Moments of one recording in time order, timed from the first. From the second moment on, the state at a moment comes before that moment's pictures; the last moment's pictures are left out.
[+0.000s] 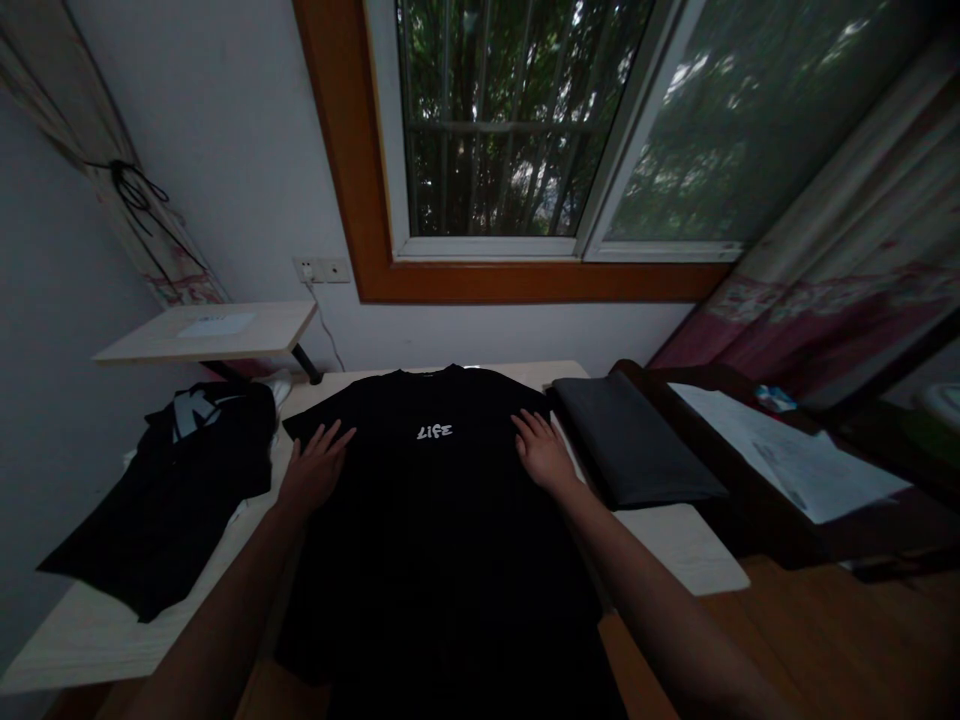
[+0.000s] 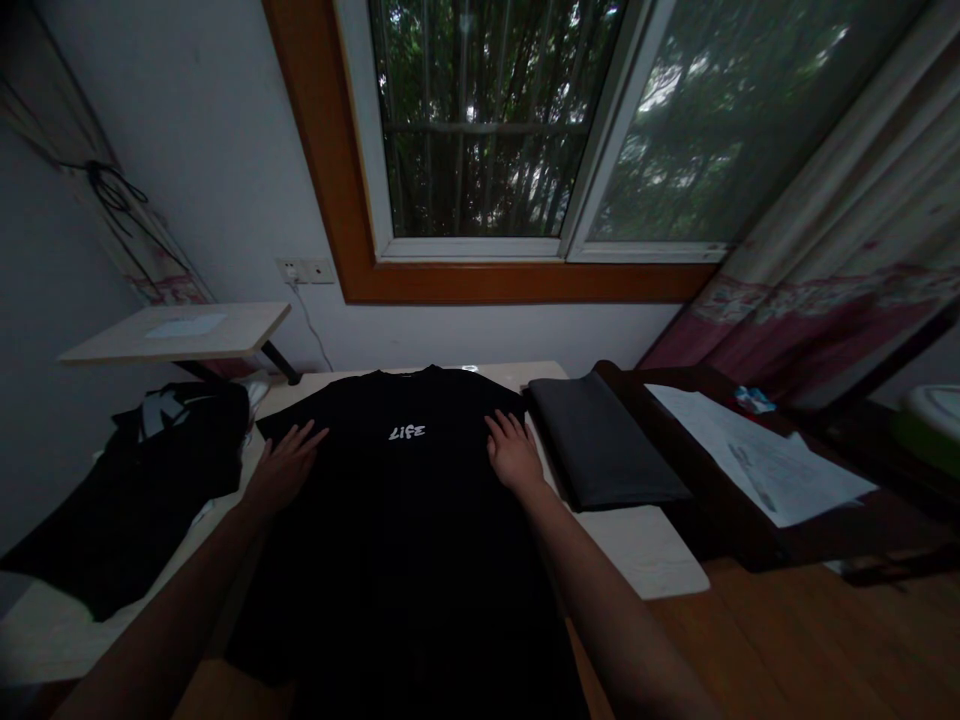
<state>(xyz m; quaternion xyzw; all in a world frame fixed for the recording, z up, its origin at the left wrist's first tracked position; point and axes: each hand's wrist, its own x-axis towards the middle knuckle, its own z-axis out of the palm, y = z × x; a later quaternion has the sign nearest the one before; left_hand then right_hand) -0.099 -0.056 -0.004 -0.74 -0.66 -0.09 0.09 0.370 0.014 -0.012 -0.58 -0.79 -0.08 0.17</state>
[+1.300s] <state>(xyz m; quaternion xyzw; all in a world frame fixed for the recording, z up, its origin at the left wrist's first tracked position) -0.110 -0.015 -0.004 -0.74 -0.66 -0.08 0.08 0.360 0.043 -0.008 -0.59 -0.79 -0.05 0.17</state>
